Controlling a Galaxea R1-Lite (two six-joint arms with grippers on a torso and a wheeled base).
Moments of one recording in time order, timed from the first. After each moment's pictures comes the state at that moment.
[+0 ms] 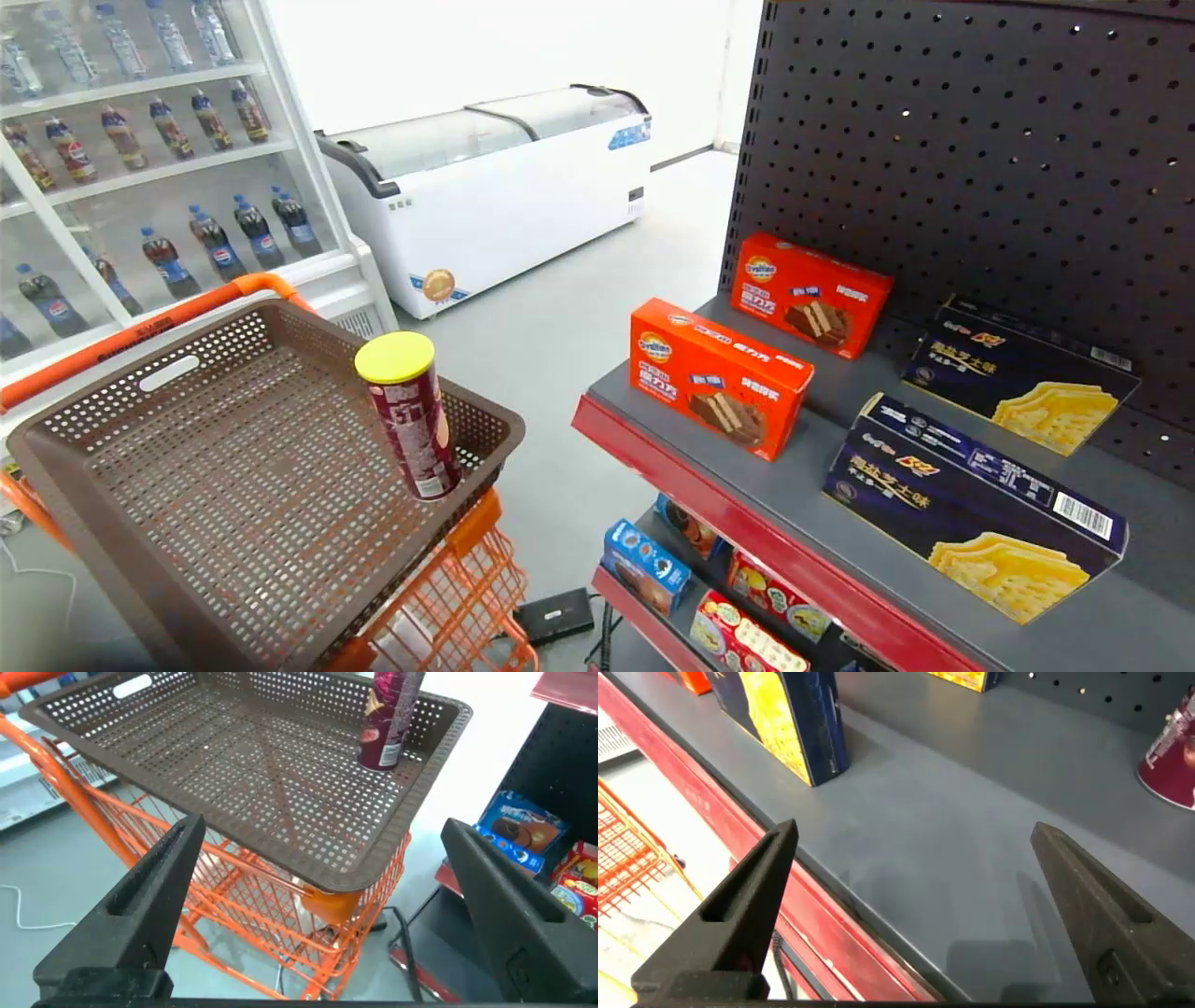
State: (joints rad) left arm 0.00 0.01 0.00 0.00 0.05 0.00; right arm 0.00 0.01 0.00 0.00 0.00 0.01
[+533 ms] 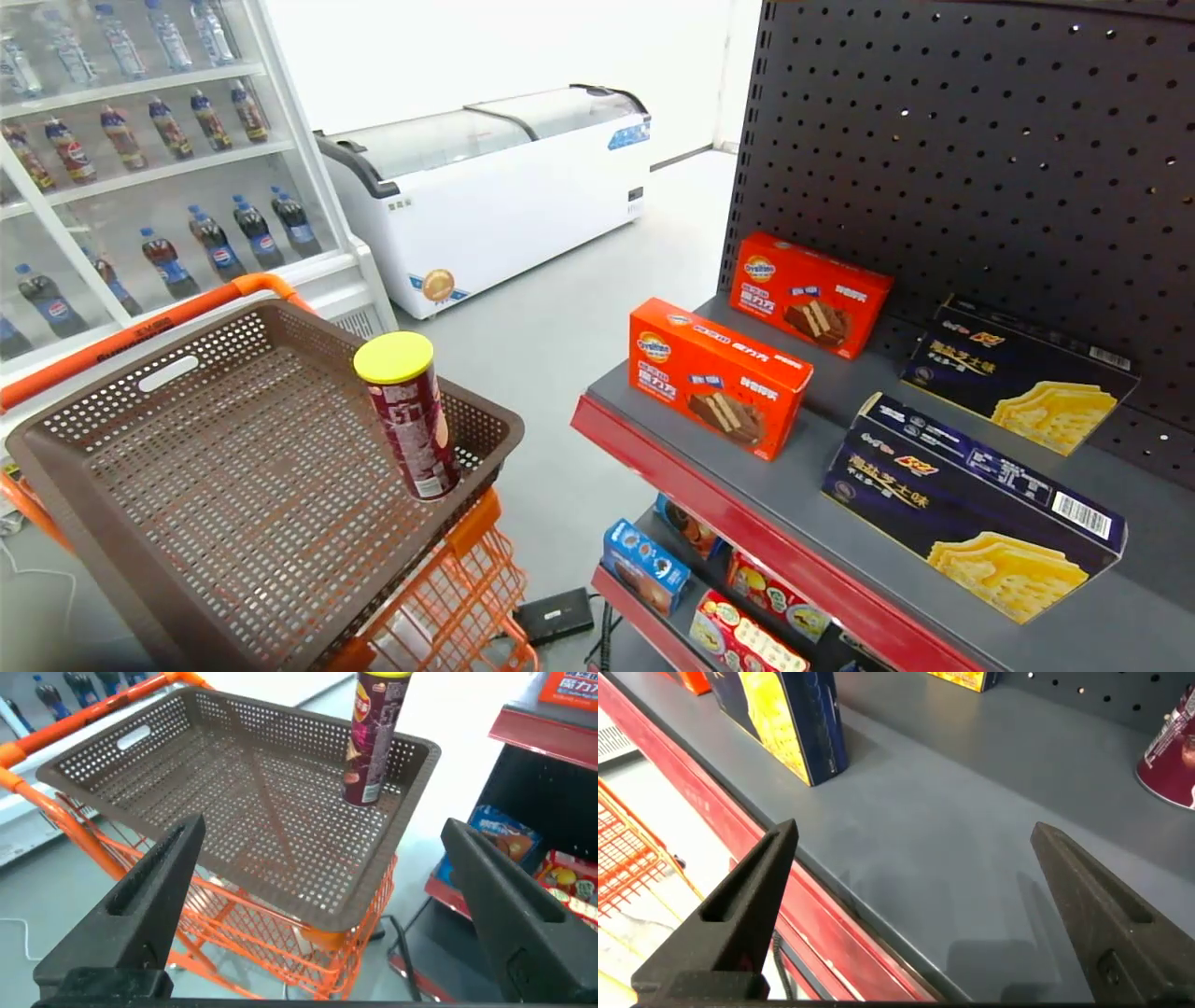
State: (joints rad) left arm -0.02 0.23 -0.30 0.10 0.02 0.04; right arm 0.00 0.01 0.00 0.00 0.00 0.01
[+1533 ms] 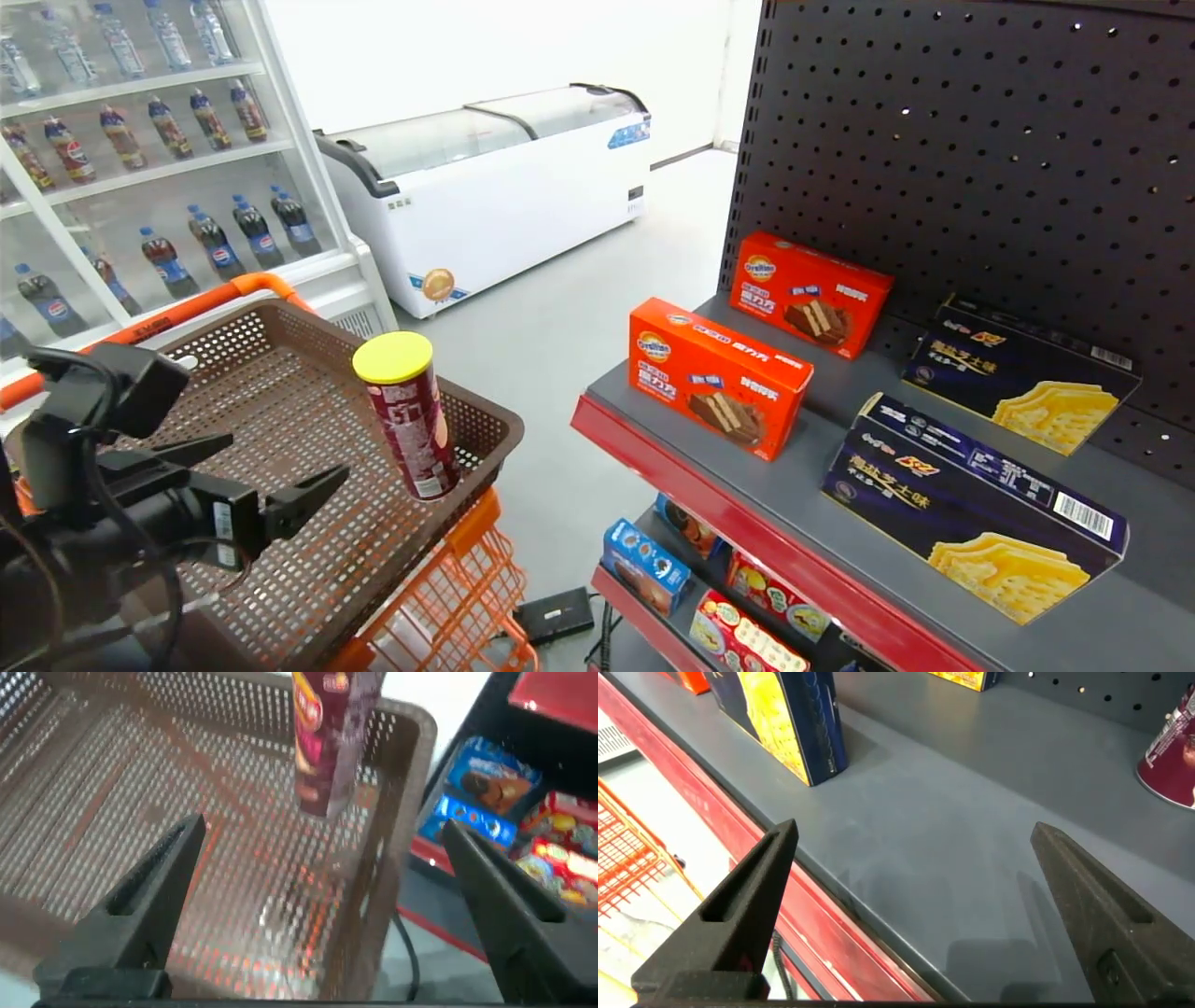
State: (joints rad) left arm -0.13 1.28 -0.42 -0.54 0.00 0.07; right arm 0.00 0.01 0.00 0.00 0.00 0.01
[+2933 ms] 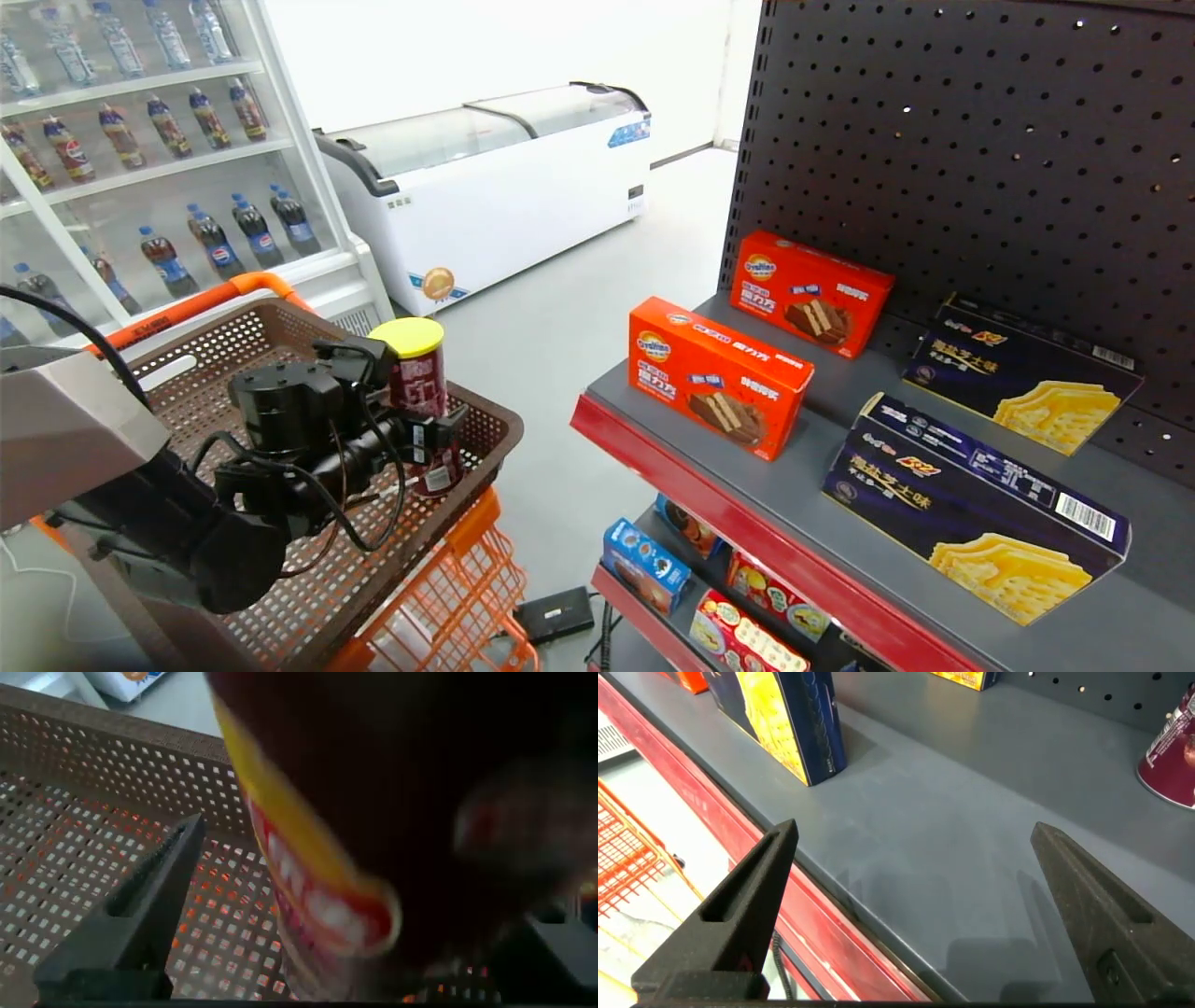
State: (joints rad) left arm -0.14 2.05 -0.65 -1.19 0.01 0.07; right arm 0.00 0.01 0.00 0.00 0.00 0.00
